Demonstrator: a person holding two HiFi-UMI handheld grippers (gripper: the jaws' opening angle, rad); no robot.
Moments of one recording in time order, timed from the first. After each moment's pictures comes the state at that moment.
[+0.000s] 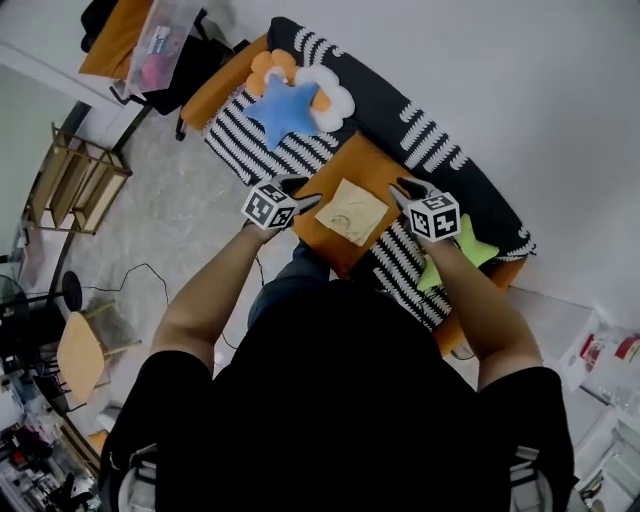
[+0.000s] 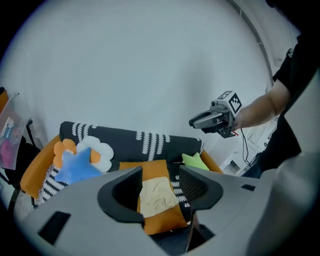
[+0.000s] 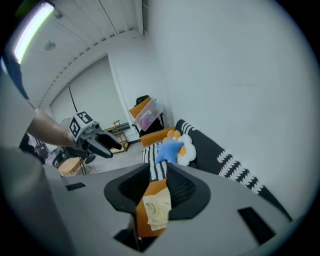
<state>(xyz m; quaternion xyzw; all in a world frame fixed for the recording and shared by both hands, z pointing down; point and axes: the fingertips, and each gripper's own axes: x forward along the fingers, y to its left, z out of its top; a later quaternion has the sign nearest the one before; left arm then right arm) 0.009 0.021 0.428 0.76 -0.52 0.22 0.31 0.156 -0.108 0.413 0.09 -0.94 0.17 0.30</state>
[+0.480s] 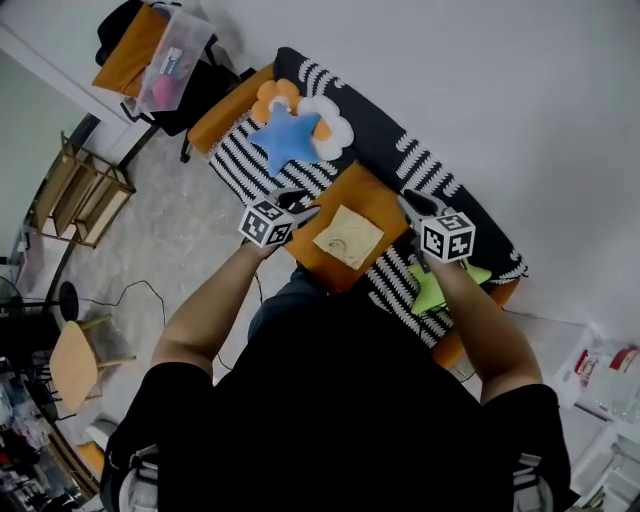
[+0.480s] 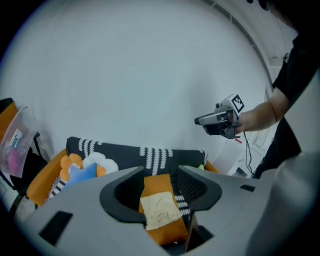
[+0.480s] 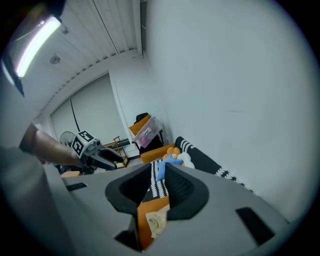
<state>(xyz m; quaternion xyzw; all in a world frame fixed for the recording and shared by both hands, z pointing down) 0.005 0.013 0.361 0.77 -0.56 0.18 0.26 0.167 -0.121 0.316 0.11 -0.95 0.18 0.22</state>
